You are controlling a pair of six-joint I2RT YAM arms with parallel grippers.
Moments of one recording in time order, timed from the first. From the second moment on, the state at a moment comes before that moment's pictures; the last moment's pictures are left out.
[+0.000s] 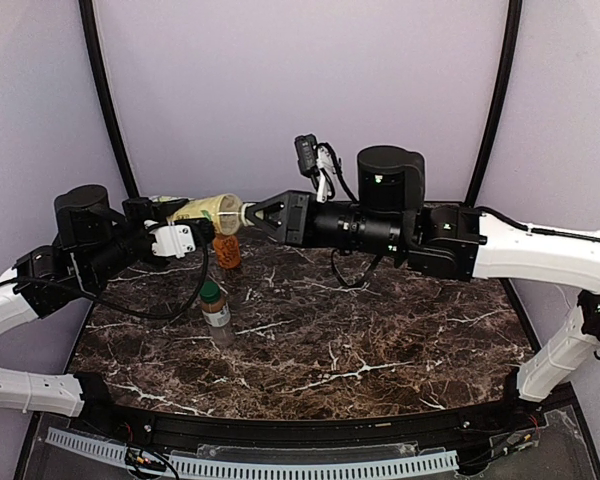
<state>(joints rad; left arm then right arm) -0.85 0.87 0.91 -0.23 -0.37 1.28 1.18 1.51 1.39 0.01 0.01 0.67</state>
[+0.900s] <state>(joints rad) -0.86 0.86 0.97 -0.49 -0.23 1.20 1.24 1.46 1.38 -0.17 -0.02 -0.79</state>
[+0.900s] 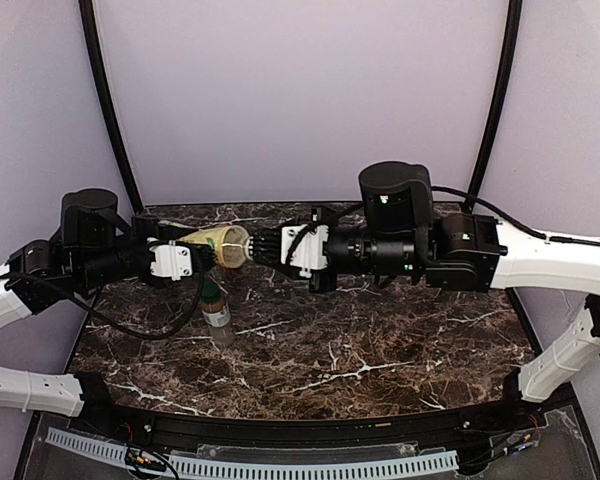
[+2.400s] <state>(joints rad) -0.85 0.86 0.95 -0.40 -0.30 1.20 1.21 1.37 1.41 0.01 0.06 -0.22</state>
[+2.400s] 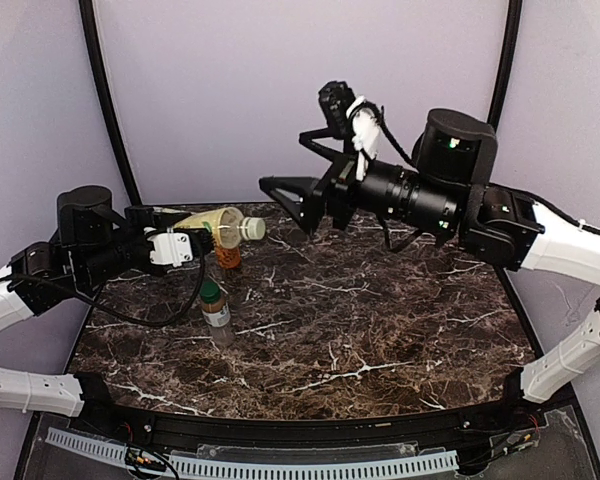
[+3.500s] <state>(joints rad) -0.85 0.88 0.90 -0.13 -0.43 1.35 1.14 1.55 1.46 -0.04 -0.04 0.69</state>
